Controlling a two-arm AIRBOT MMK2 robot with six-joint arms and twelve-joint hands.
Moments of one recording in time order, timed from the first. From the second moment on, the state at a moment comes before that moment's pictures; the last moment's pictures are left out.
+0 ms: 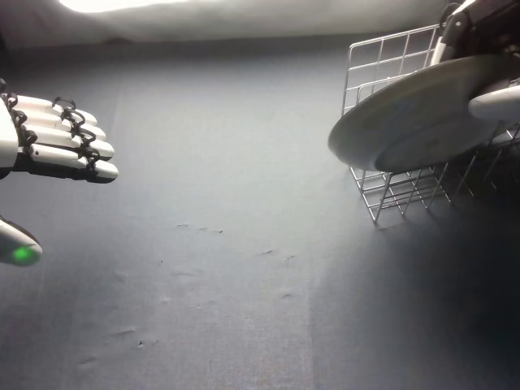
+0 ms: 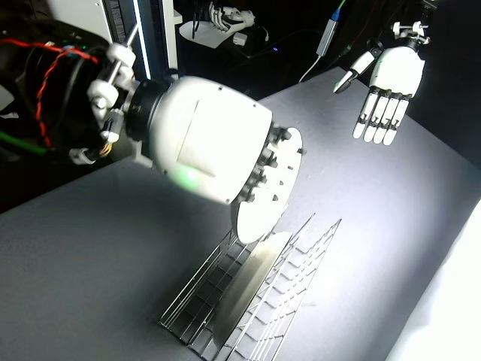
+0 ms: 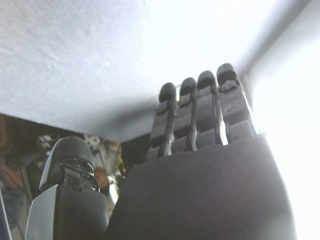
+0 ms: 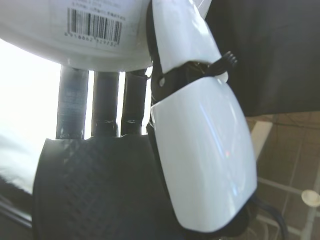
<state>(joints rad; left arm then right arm) 0.44 -0.79 1.42 1.58 -0.85 -0.31 -0.30 -0.66 0.85 0.05 0.35 -0.22</state>
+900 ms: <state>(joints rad) 0.44 -0.80 1.42 1.58 -0.85 -0.31 -0.45 -0.67 0.94 -0.02 0.44 -0.24</state>
